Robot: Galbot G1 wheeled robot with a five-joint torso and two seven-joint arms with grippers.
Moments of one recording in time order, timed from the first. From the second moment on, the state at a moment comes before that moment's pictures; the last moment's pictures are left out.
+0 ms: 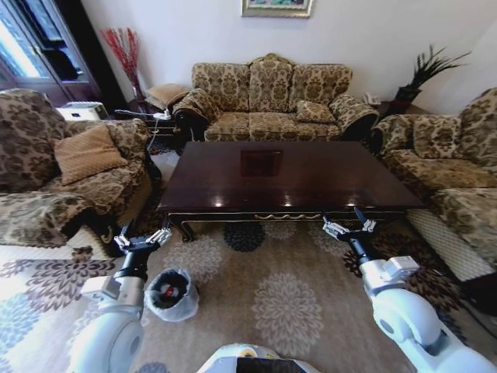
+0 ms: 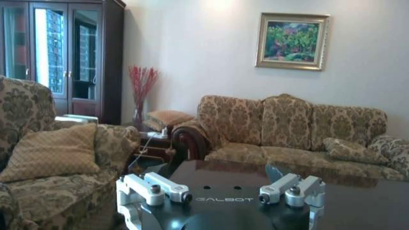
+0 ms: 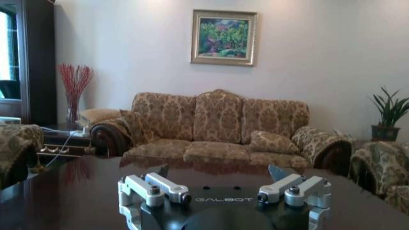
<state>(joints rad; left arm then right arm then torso) 1.71 -1.35 -0.76 -2.47 -0.38 0.15 -0.21 -1.56 0.82 0.60 2.31 0.61 -0.04 0.34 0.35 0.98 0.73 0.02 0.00</state>
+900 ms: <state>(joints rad) 1.72 -1.35 -0.74 -2.49 -0.39 0.16 -0.21 -1.58 0.82 0.60 2.35 0.55 -0.09 0.43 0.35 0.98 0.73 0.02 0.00</state>
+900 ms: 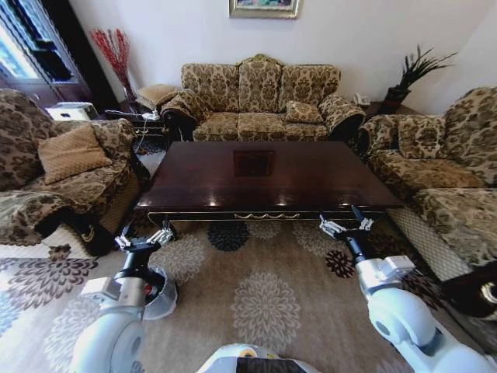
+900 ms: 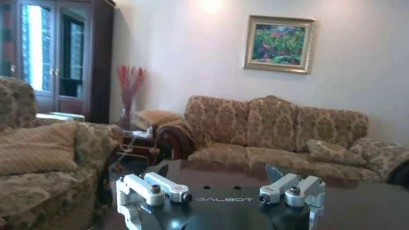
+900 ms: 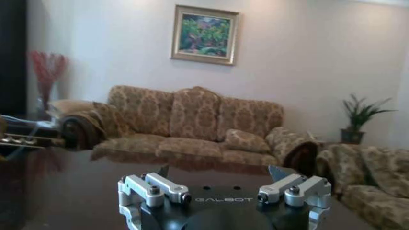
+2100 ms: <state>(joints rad) 1.69 -1.29 -0.71 -2.49 -0.40 0.23 -0.20 -1.76 1.01 0.67 2.43 0.34 -0.12 0.44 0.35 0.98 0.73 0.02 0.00</state>
